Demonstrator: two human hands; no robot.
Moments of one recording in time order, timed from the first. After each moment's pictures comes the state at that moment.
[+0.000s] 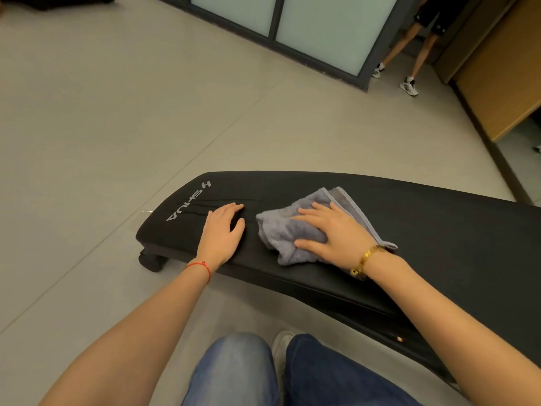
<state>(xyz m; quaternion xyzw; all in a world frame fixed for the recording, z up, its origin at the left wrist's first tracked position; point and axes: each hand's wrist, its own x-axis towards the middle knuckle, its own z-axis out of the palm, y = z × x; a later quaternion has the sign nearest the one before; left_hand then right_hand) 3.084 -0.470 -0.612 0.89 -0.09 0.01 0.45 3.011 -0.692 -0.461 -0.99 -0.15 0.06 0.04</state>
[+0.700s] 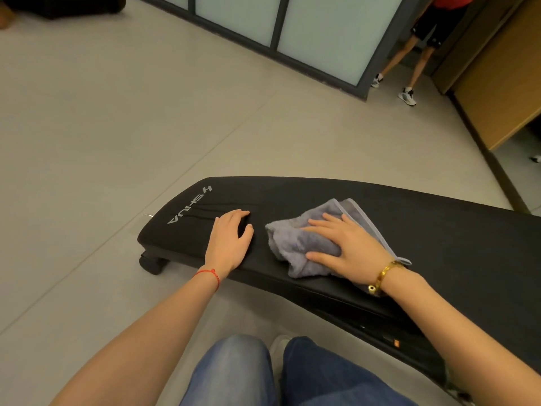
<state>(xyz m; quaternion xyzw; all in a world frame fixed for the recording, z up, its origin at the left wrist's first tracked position) 3.068 -0.485 -0.600 0.88 -0.08 0.04 0.47 2.986 -0.706 -0.448 -0.98 -0.16 0.07 0.06</state>
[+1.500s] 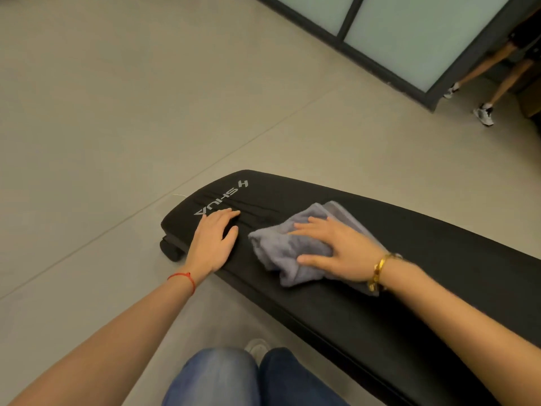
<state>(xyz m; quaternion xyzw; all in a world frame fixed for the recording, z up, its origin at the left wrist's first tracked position) 3.107 -0.411 -0.660 0.91 0.00 0.02 0.42 3.102 -0.660 -0.486 -0.92 -0.32 0.17 0.12</state>
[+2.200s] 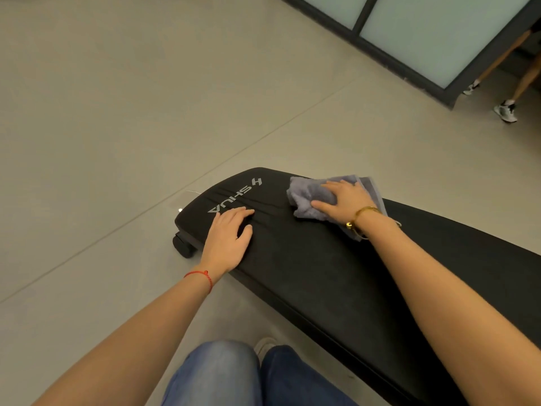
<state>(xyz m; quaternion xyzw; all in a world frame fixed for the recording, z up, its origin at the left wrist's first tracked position) 3.106 -0.414 -0.658 0.90 0.00 0.03 0.43 3.203 -0.648 -0.525 -0.98 -0.14 0.10 -0.03</state>
